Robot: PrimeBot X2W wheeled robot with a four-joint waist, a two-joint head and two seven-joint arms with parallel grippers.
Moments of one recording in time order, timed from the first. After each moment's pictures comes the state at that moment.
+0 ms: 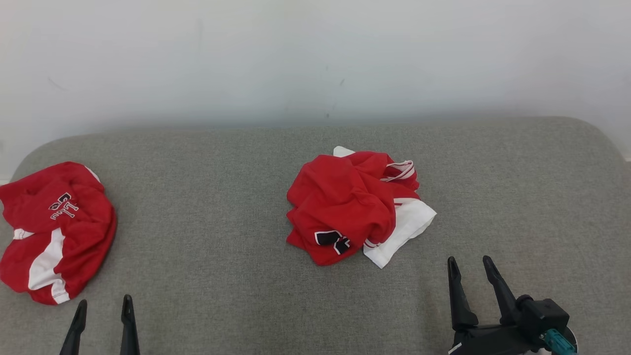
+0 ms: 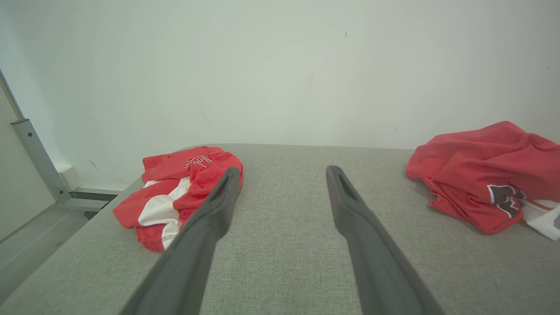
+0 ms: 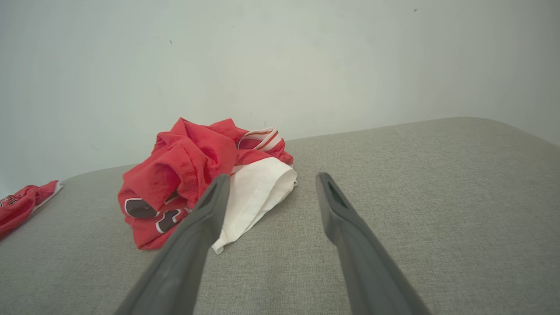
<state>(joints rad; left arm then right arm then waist) 0.10 0.14 0.11 0.06 -0.19 -0.11 -0.26 -0.05 -0.05 -0.03 0.27 0.17 0.13 -0.26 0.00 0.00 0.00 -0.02</state>
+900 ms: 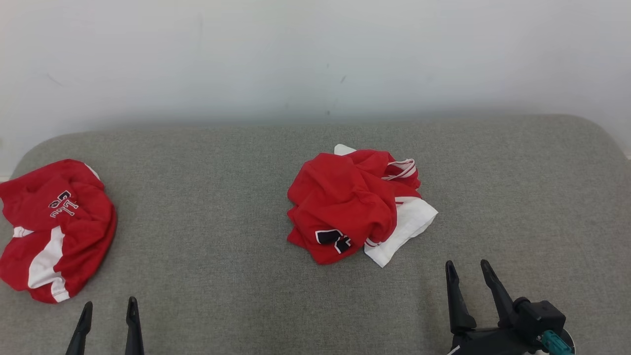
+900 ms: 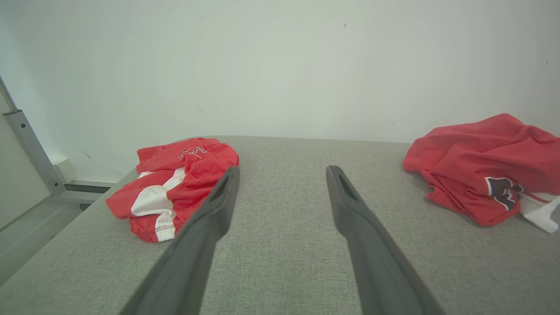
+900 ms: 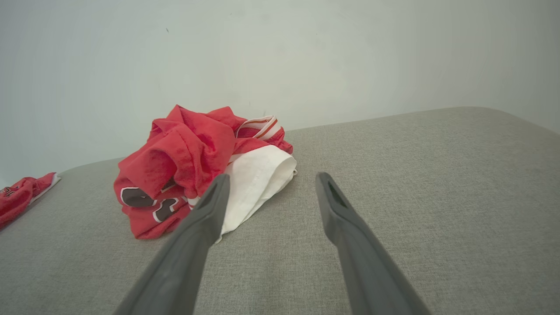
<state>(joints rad) 0.10 0.12 0.12 0.08 -0.17 -0.13 -0.26 -0.05 -0.05 -0.03 0.29 0.17 0.13 -0.26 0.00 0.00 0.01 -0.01</state>
